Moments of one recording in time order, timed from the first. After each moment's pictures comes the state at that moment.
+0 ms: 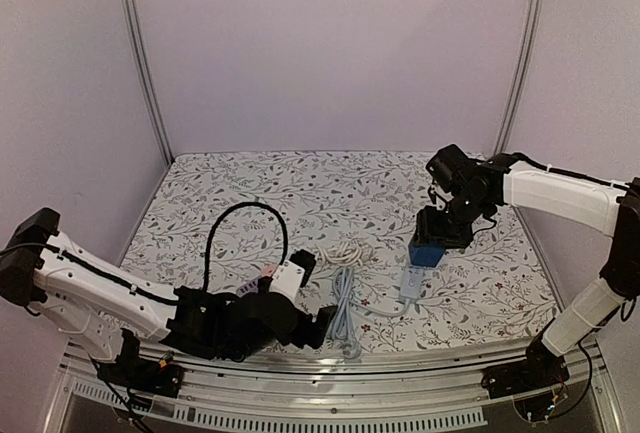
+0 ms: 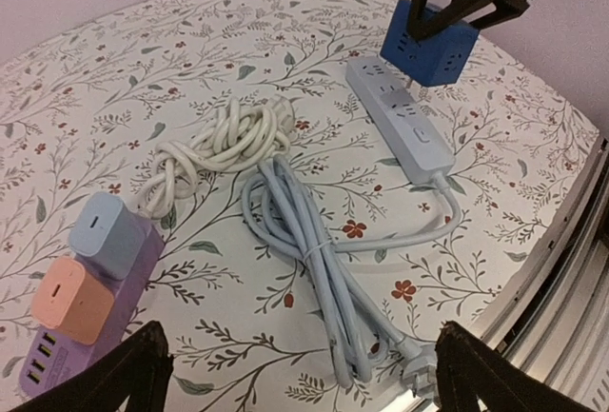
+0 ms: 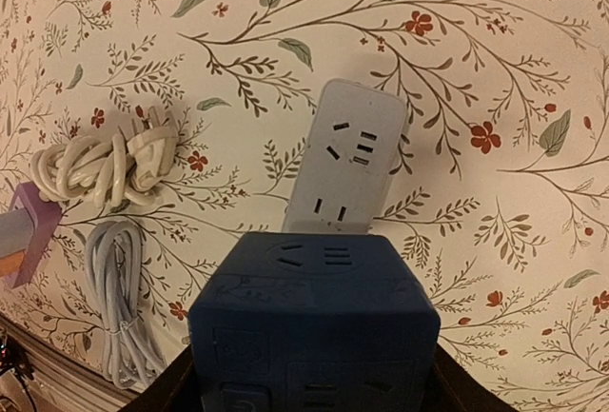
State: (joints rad) left arm -1.49 1.46 0.71 0.09 -0.73 -0.58; right arm 0.61 1.55 1.19 -0.85 -0.02 0.66
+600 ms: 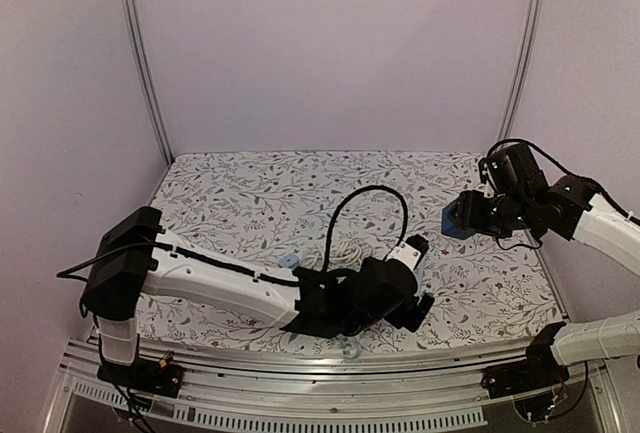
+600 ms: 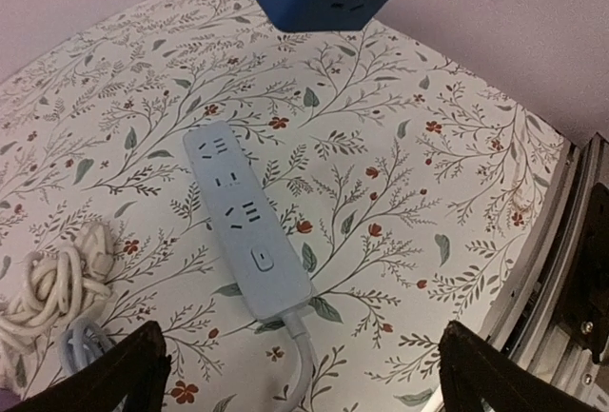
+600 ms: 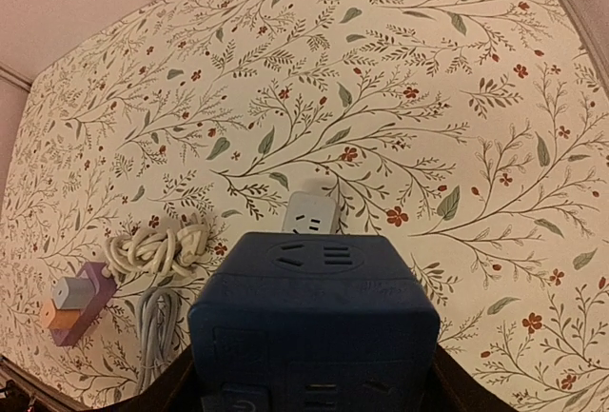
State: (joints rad) left arm -1.42 2.02 1.40 0.03 -0.56 -0.39; right arm 0.61 1.10 0.98 -0.72 0.22 0.69
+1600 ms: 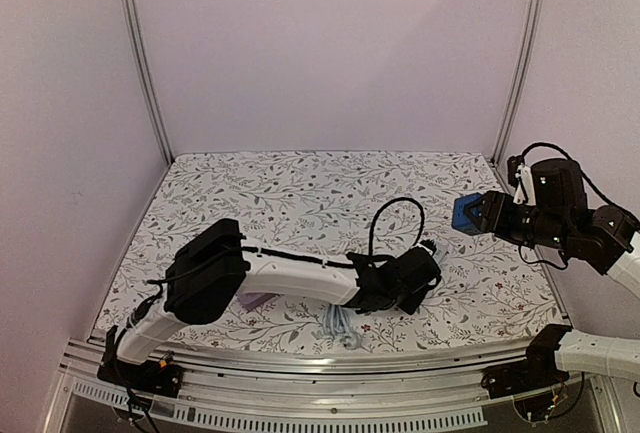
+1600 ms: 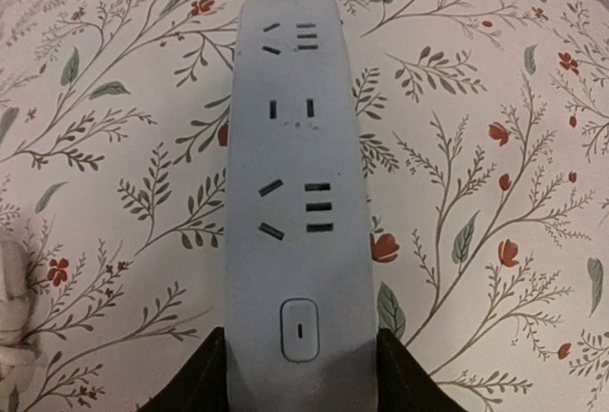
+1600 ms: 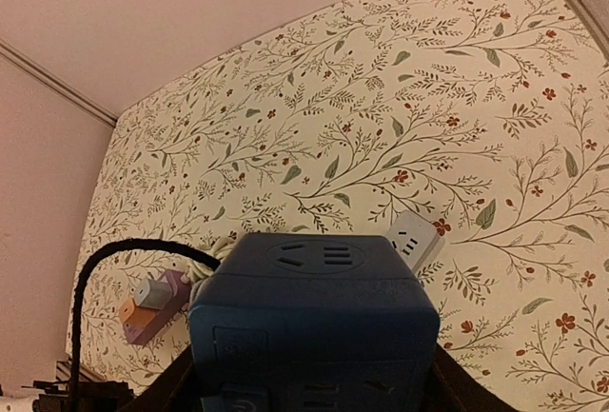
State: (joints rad) left arm -1.29 2.46 1.89 -0.29 -0.42 -0.41; right arm 0.61 0.79 0.85 -0.64 0.16 0.74
